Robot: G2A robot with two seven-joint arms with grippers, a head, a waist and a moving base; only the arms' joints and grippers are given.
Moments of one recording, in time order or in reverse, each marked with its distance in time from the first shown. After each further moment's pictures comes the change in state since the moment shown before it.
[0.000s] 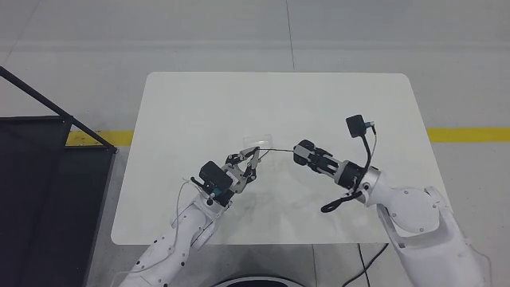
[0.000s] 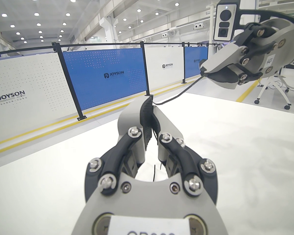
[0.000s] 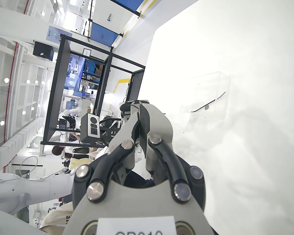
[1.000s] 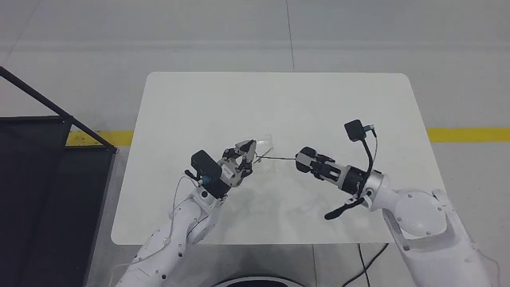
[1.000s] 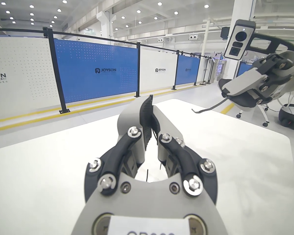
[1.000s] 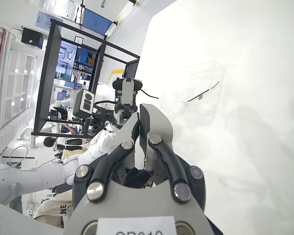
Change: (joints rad) left arm -0.025 -0.016 -0.037 0.036 -0.129 -0.146 -0.001; right arm -0.021 0.014 0.028 -0.027 -0.048 0.001 0.079
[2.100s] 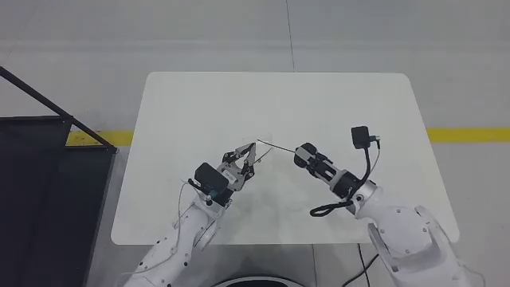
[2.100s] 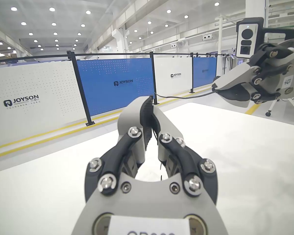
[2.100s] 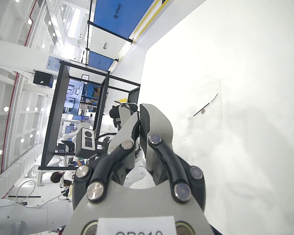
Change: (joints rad) left arm 0.033 -0.016 0.019 -0.028 0.127 0.195 0.066; right arm -0.098 -0.025 -0.053 -0.080 -0.010 0.101 -0.301
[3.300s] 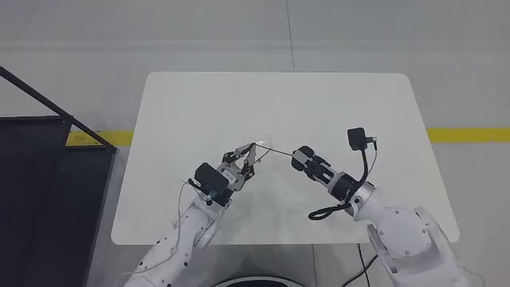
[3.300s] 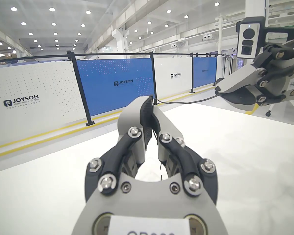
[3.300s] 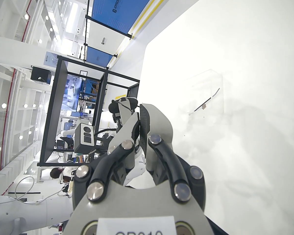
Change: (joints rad) left arm 0.000 0.000 0.000 0.000 0.000 0.000 0.000; right arm 0.002 -0.008 -0.008 -0.008 -0.018 0.016 0.030
